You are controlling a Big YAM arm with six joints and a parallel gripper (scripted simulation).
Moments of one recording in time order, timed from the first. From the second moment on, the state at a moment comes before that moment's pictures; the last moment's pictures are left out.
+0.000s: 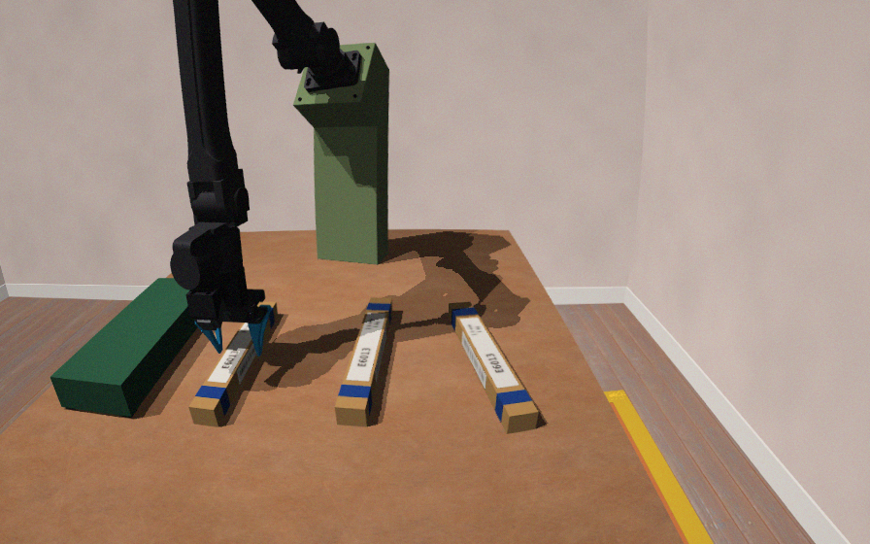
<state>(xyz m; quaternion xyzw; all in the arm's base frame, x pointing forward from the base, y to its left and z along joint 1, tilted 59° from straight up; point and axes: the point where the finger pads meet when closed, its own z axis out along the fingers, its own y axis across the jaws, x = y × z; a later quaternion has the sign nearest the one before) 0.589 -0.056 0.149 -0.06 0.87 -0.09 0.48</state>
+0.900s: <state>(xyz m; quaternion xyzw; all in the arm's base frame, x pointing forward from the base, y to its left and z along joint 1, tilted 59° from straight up) 0.598 -0.057 0.144 -0.06 0.87 -0.09 0.48</state>
